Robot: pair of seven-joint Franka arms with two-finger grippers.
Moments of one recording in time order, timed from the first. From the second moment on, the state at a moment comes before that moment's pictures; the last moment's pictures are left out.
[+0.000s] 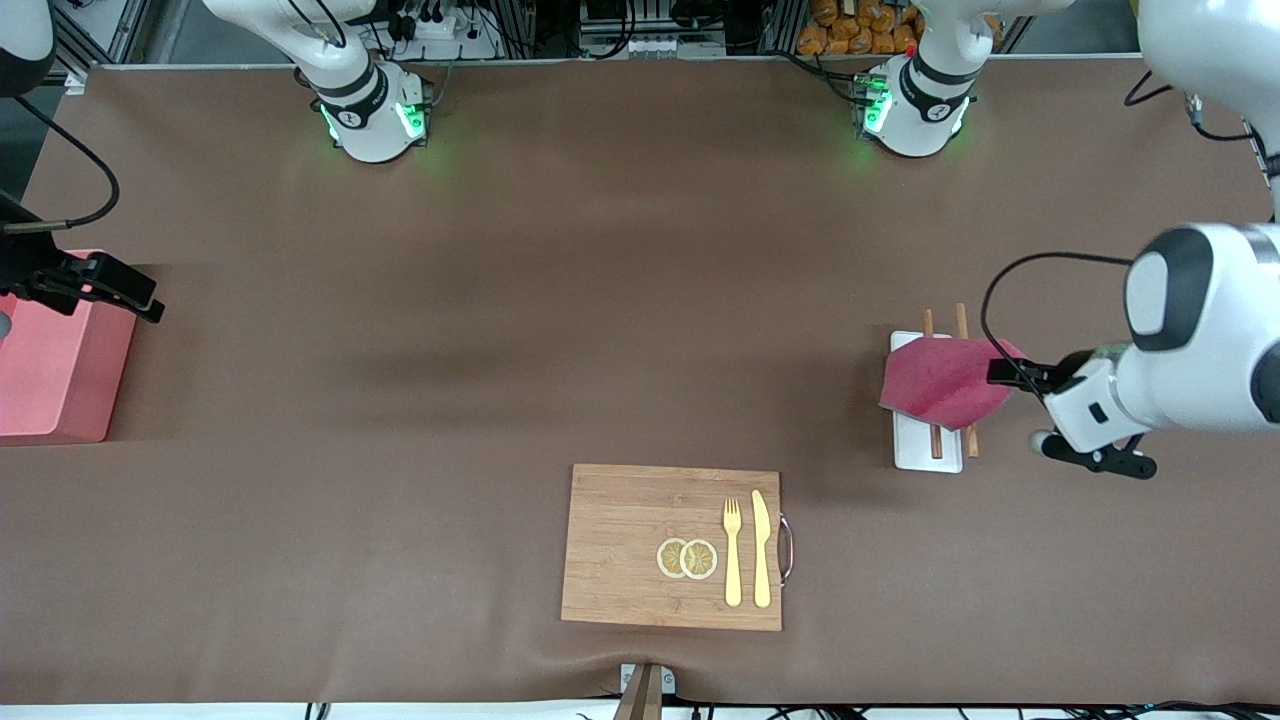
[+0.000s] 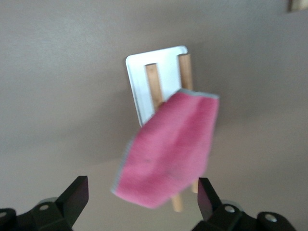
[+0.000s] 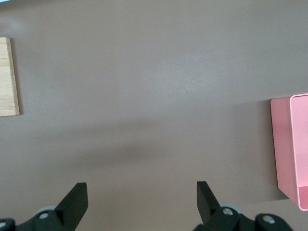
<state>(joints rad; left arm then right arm) -0.01 0.50 0.02 -1.46 -0.07 1.65 0.32 0.05 0.07 -0.08 -1.52 0.01 1.62 0.08</state>
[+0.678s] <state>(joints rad) 0.18 0.62 0.02 -1.46 -0.46 1.64 0.42 0.05 0.07 -0.08 -1.52 0.01 1.62 0.08</state>
